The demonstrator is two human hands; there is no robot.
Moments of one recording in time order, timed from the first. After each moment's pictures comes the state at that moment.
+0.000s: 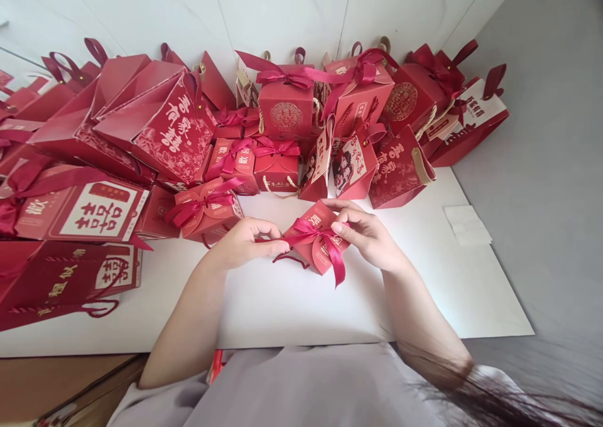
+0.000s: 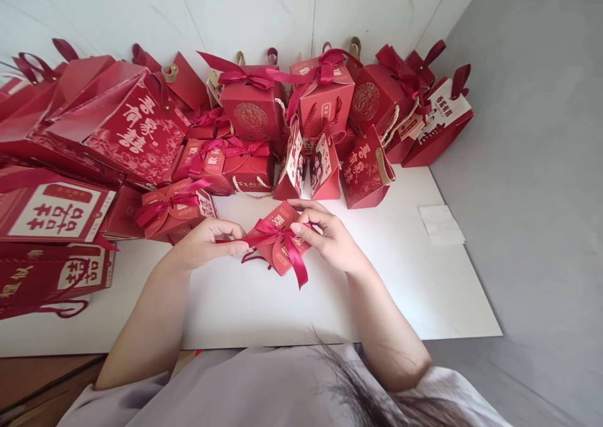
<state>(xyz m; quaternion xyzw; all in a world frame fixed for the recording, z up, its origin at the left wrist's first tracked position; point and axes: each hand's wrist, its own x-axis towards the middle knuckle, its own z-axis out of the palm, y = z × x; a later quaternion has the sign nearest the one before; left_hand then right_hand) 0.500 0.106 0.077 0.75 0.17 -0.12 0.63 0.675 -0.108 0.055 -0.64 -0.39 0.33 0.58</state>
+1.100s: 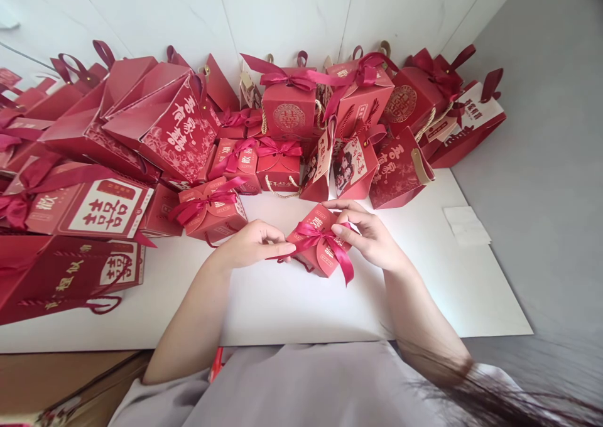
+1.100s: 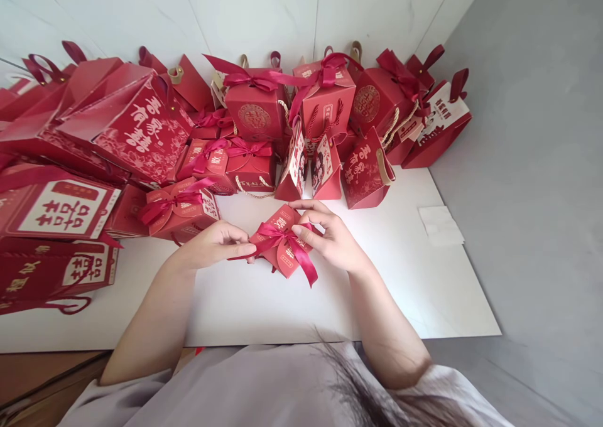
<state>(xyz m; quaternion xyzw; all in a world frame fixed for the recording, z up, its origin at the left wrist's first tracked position) 0.502 0.103 0.076 0.78 0.14 -0.17 0.59 0.675 -0.109 0.057 -0.65 -0.45 0.29 0.54</state>
